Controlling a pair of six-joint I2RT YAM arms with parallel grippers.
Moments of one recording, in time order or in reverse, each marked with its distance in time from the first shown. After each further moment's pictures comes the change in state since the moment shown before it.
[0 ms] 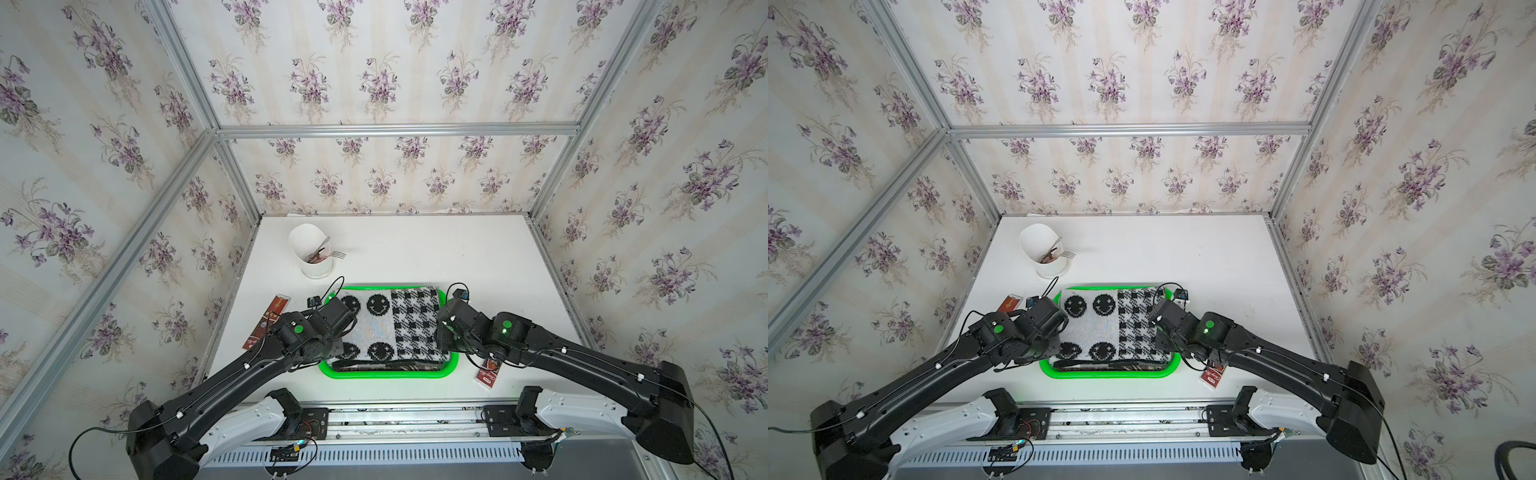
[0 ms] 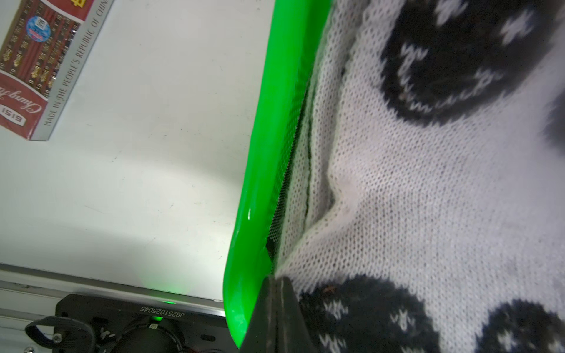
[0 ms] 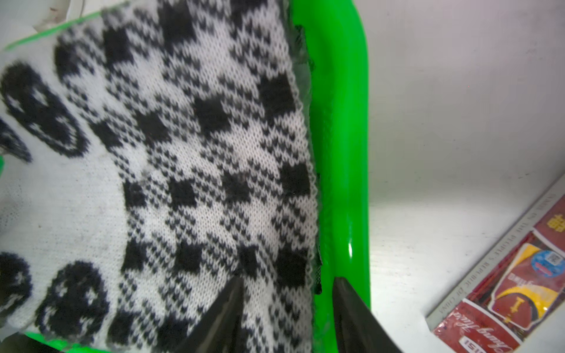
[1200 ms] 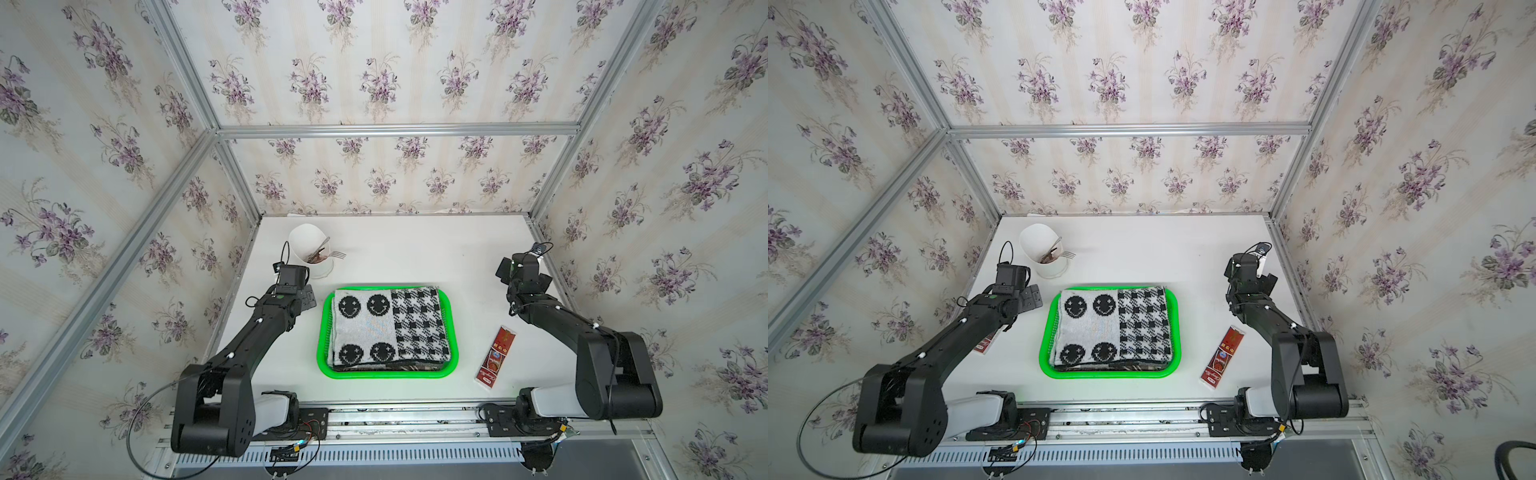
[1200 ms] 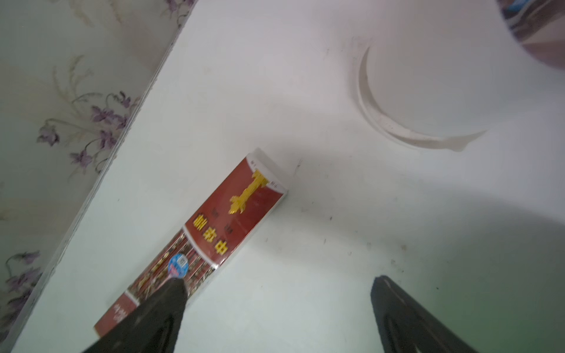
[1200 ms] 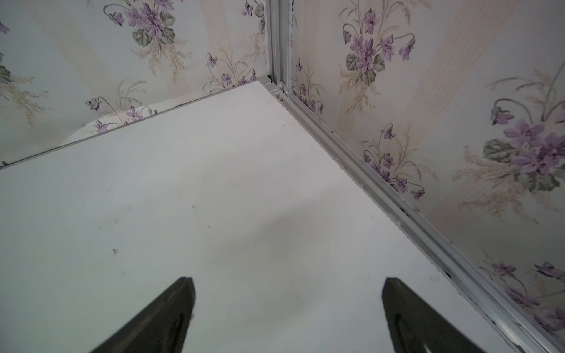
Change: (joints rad) left arm 0.703 0.311 -0.126 0.832 -0.119 0.676; right arm -0.927 0.316 -0.226 1.089 0.311 -0.732
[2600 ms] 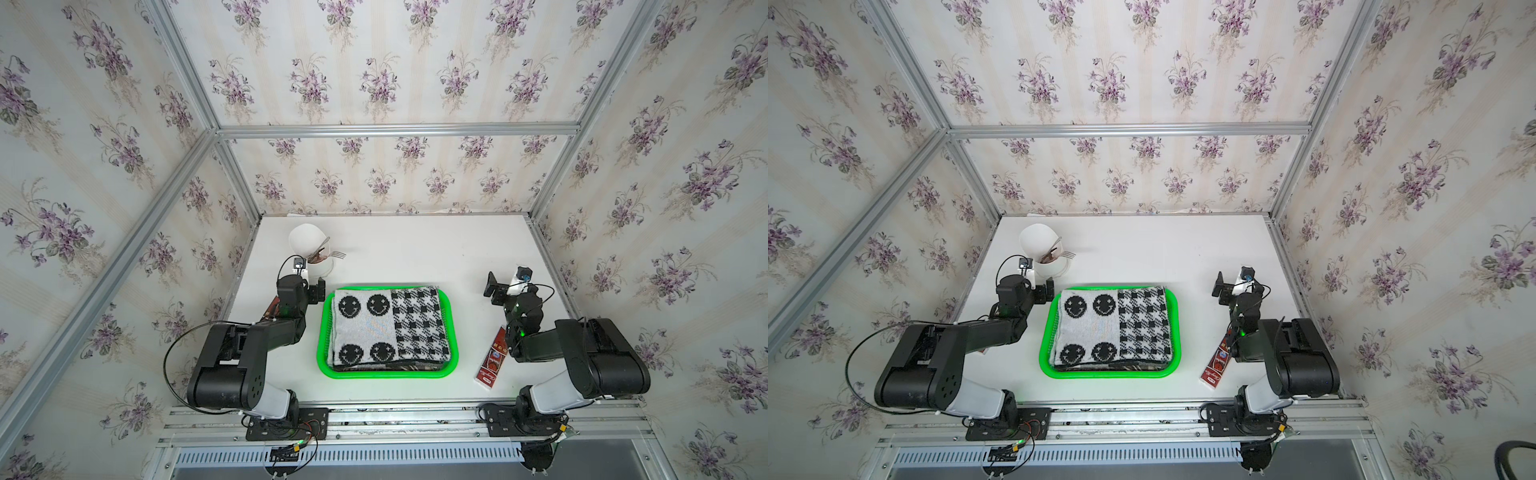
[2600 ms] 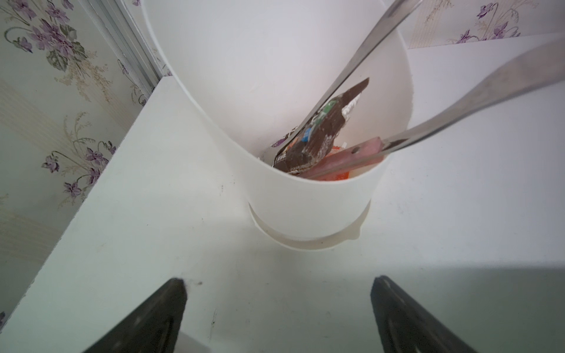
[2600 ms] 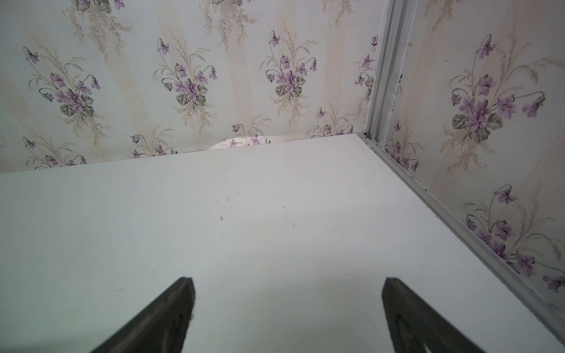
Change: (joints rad) left arm 0.021 0.184 -0.292 0.965 0.238 0.370; right arm -0.010 0.098 -0.439 0.927 -0.374 -0.198
